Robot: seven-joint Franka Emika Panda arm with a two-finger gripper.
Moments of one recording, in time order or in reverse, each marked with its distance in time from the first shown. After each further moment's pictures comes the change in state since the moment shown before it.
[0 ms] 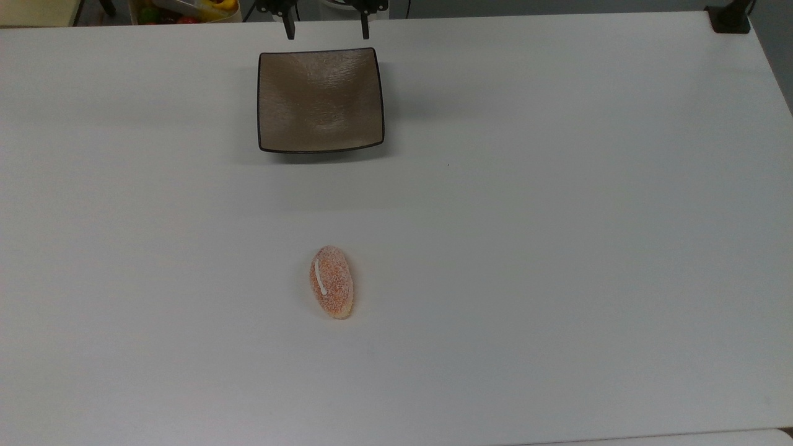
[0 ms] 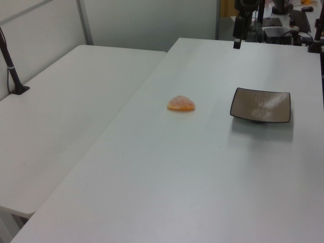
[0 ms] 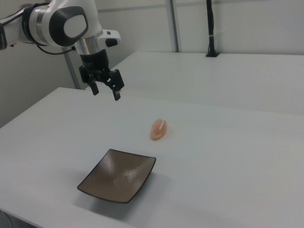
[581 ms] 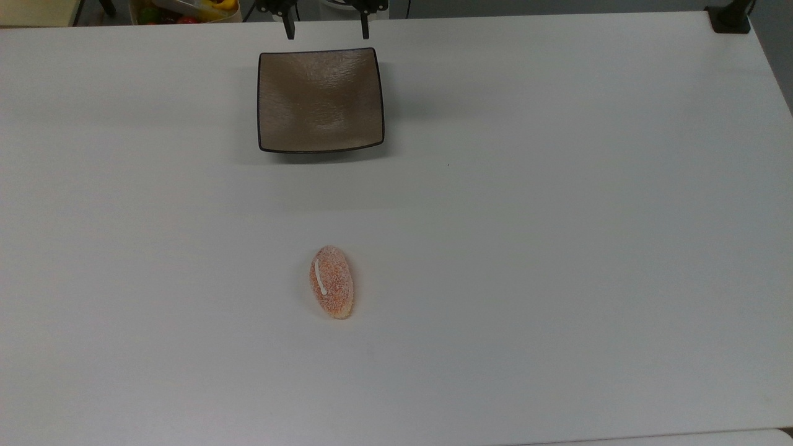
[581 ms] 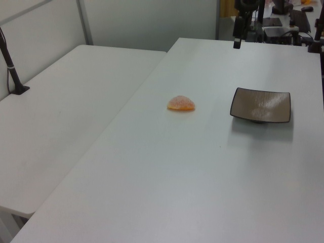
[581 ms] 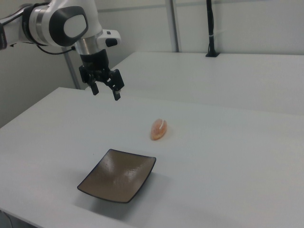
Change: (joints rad) arm 0.000 0.000 0.000 0.000 0.000 0.000 0.000
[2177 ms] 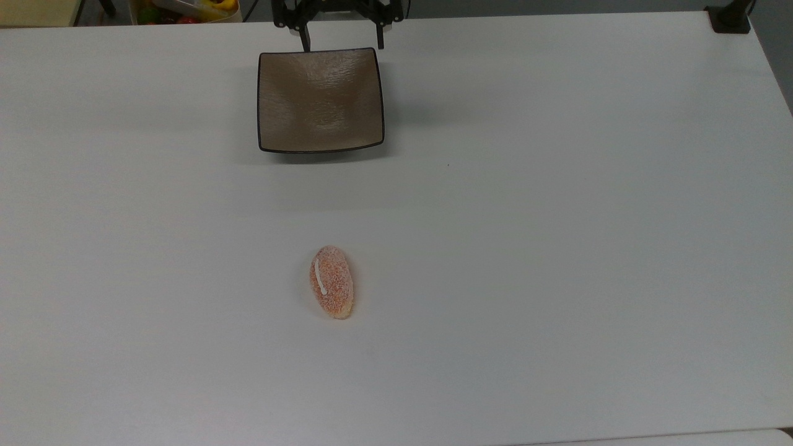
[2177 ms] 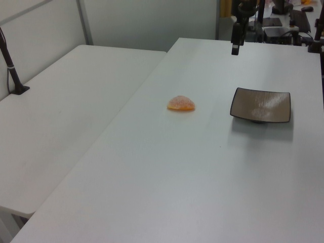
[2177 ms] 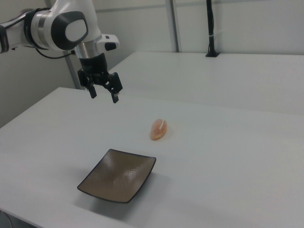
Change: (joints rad) arm 0.025 0.029 0.006 -0.002 0.001 0.012 -0.016
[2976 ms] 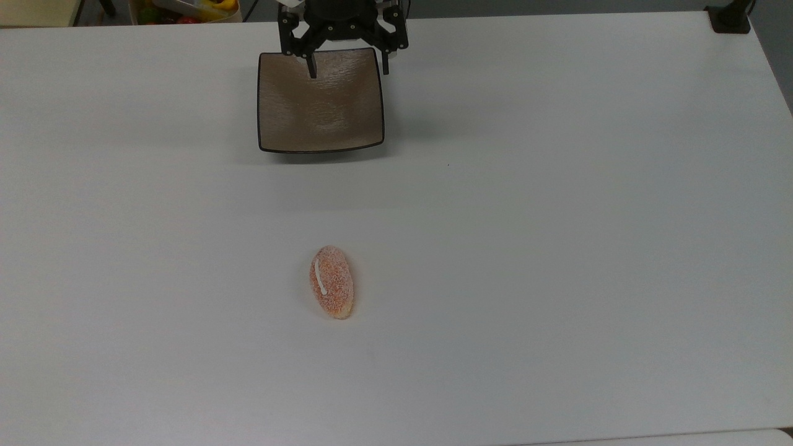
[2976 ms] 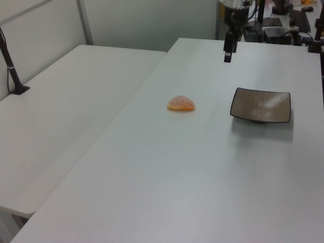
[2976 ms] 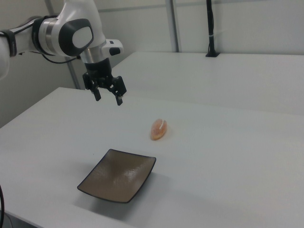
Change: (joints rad) arm 0.020 0.050 -0.011 0.001 0.000 0.063 -0.004
